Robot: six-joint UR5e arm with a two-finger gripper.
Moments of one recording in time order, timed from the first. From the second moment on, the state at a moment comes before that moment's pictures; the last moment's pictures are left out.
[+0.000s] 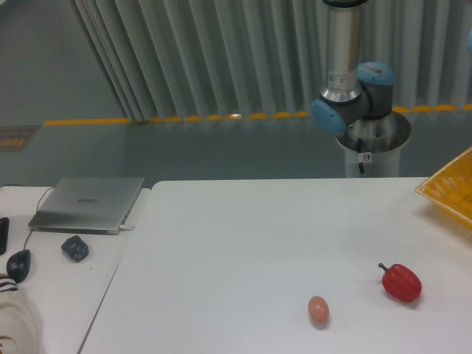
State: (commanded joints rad) arm 2.83 -1.76 -1.53 -1.35 1.54 1.94
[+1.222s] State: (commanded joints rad) arm 2.71 -1.87 -1.46 -1.35 1.54 1.94
